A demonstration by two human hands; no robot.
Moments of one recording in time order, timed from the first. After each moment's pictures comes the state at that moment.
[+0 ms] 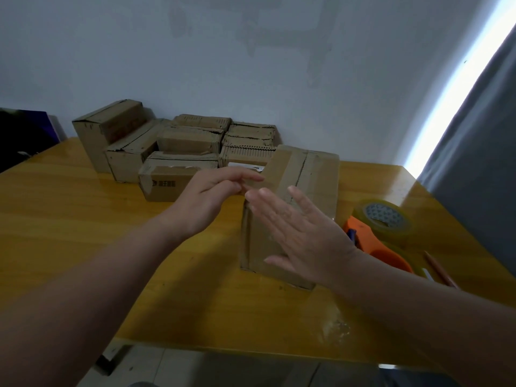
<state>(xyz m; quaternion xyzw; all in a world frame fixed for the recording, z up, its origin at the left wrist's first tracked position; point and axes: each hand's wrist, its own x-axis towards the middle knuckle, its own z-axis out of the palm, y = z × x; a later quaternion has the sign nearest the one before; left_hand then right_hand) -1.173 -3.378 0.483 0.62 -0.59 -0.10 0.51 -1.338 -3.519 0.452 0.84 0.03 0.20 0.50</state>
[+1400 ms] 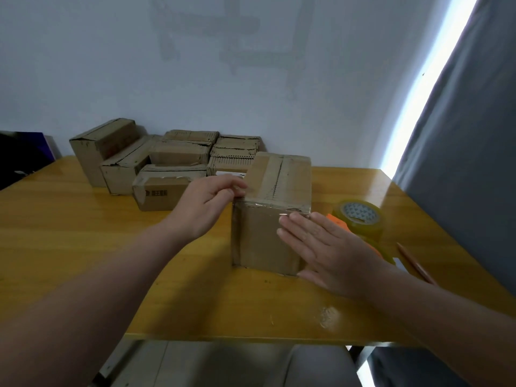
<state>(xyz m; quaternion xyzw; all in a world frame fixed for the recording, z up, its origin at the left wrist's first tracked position) -1.199 -3.380 0.486 0.69 -0.55 -0.03 0.47 -1.416 -3.546 0.439 0.91 0.04 0.15 0.38</state>
